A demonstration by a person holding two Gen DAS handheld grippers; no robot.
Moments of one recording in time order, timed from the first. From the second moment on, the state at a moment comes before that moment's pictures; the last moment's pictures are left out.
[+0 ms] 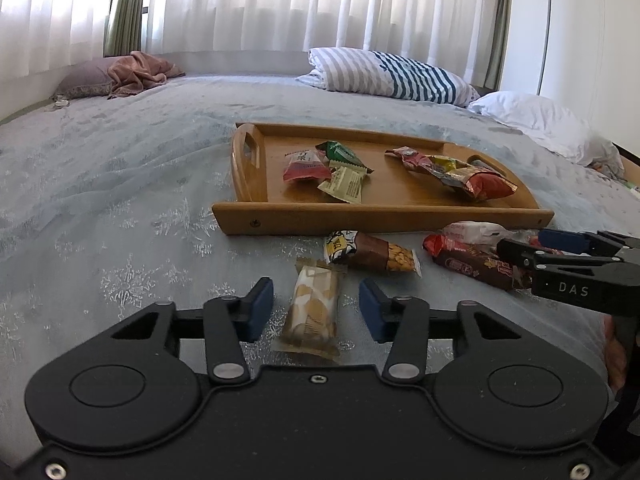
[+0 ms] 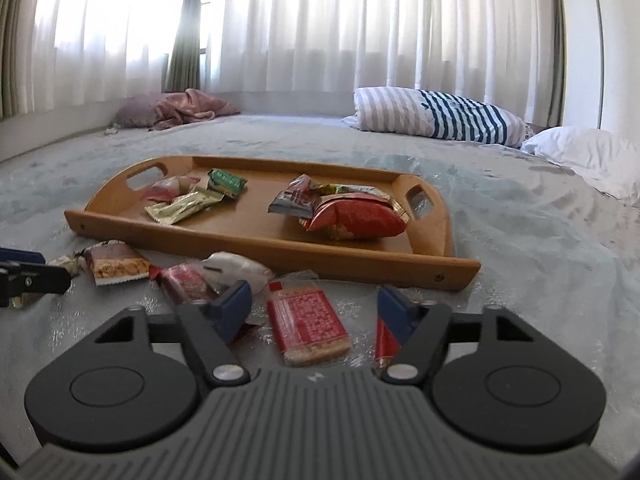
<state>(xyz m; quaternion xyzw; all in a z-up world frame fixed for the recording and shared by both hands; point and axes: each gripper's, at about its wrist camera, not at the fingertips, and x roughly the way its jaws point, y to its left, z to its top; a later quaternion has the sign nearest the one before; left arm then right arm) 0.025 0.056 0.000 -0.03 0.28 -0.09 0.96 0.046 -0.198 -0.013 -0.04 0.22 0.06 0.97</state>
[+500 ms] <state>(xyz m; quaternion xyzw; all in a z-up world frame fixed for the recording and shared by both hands) 0.026 0.050 -0.002 -0.02 0.29 -0.10 0.95 0.049 -0.193 -0.017 -0.05 0.24 0.08 0.97</state>
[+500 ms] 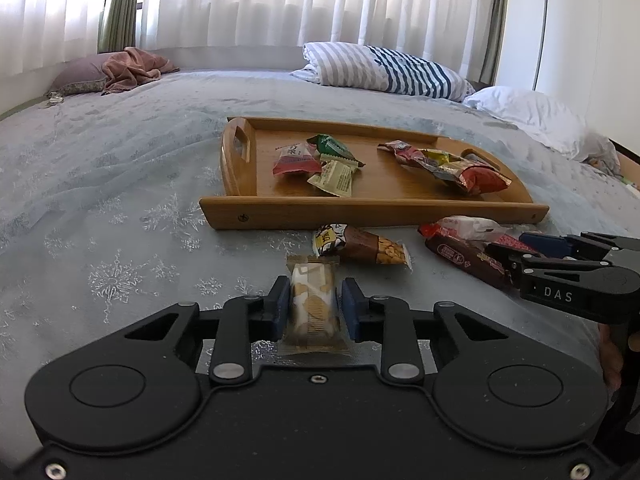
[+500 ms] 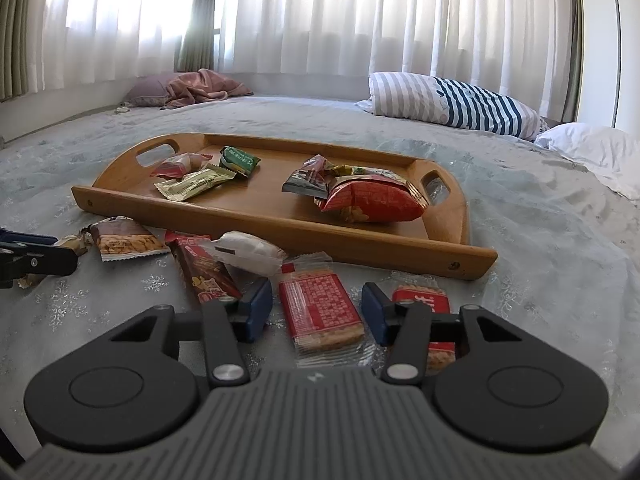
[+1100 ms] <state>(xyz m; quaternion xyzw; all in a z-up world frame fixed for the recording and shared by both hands) 0.017 0.041 0.006 -0.02 0.27 -0.10 0.96 0.047 -0.189 -0.014 -0.07 0.24 0.09 0.97</state>
